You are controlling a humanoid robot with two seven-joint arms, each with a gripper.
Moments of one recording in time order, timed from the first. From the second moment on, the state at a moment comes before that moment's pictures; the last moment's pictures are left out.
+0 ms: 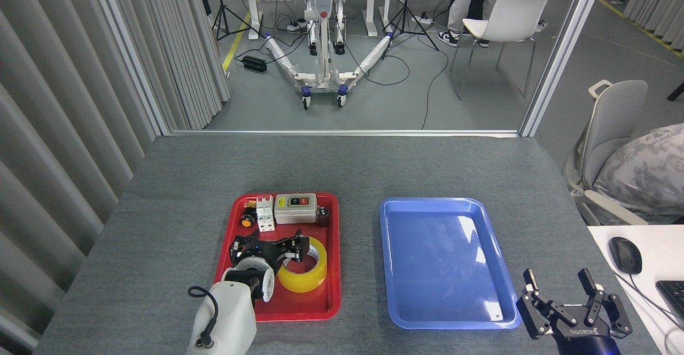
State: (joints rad) left arm -0.50 -0.07 -0.19 -1.00 -1.40 0.14 -0.43; right arm 0.21 -0.33 -0.03 -1.68 1.16 0.00 -0.14
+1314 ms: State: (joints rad) left arm -0.57 -0.05 -0.19 -0.86 -1.44 0.13 -0.67; right arm 0.19 -0.31 -0.01 -1.68 1.16 0.02 -0.14
